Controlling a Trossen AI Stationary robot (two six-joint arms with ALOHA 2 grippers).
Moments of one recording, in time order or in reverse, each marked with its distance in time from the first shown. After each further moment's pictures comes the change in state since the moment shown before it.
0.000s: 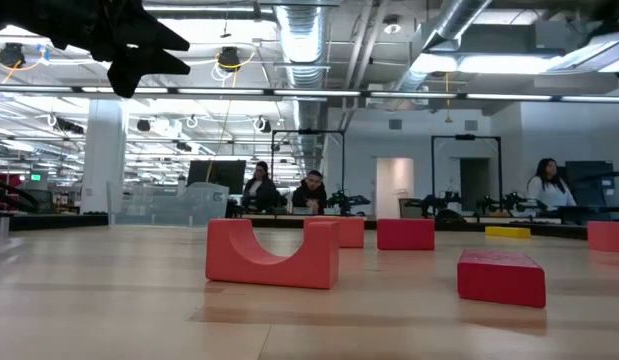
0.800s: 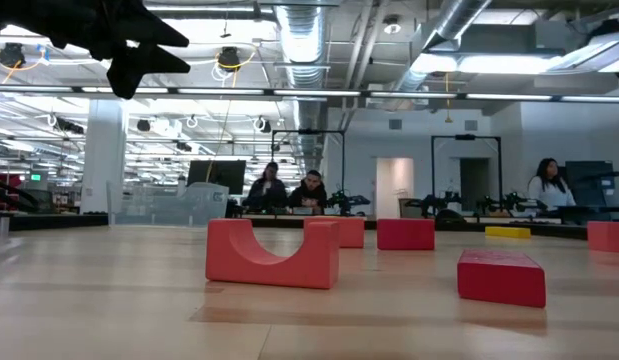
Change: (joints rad) left arm 0.000 0.000 0.000 0.006 0.025 -0.045; right arm 0.245 0.654 -0.001 0.289 -0.187 0.024
